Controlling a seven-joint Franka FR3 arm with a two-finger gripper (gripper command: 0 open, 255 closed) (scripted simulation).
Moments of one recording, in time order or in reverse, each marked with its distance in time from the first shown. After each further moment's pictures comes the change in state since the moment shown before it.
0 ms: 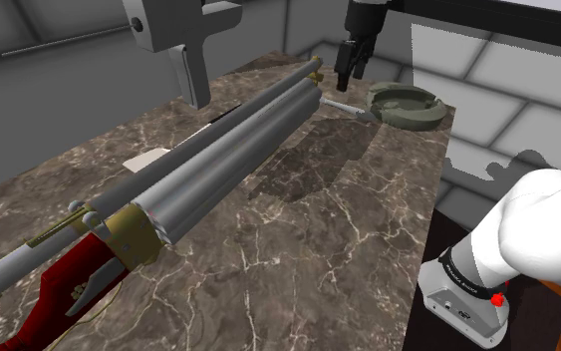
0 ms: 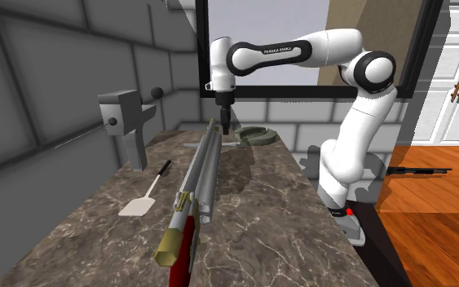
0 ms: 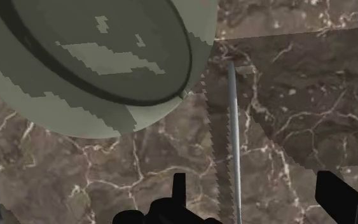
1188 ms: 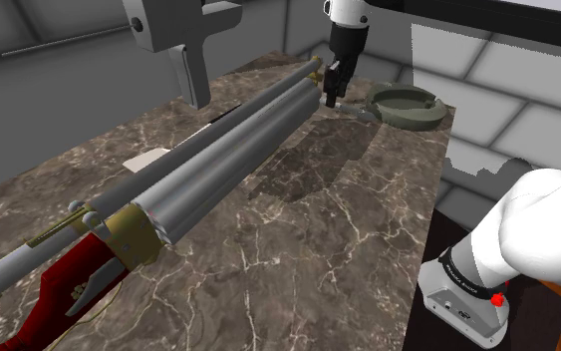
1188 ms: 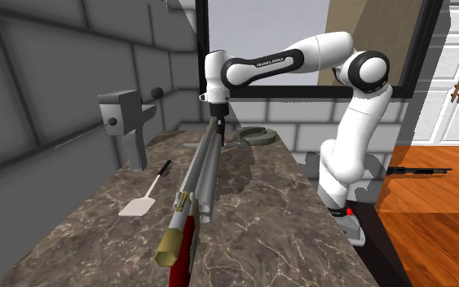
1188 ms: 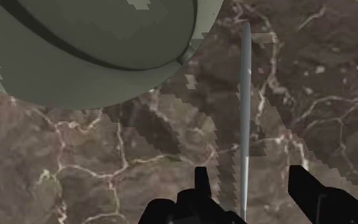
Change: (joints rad) arm 0.014 0.055 0.012 -0.055 -0.014 0.118 -0.033
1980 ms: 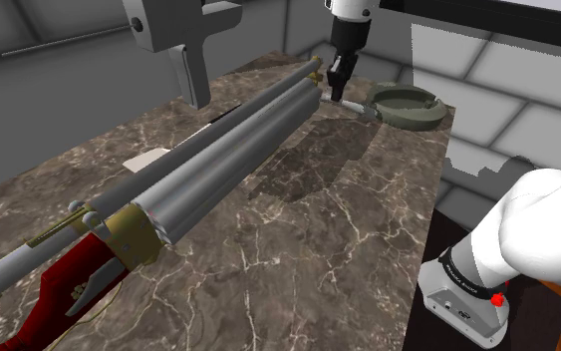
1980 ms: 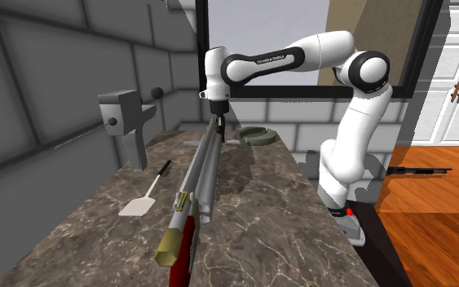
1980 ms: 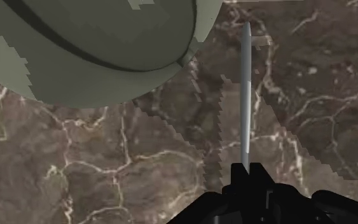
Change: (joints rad) arm 0.000 -0.003 0.000 0.025 0.000 -0.027 -0.001
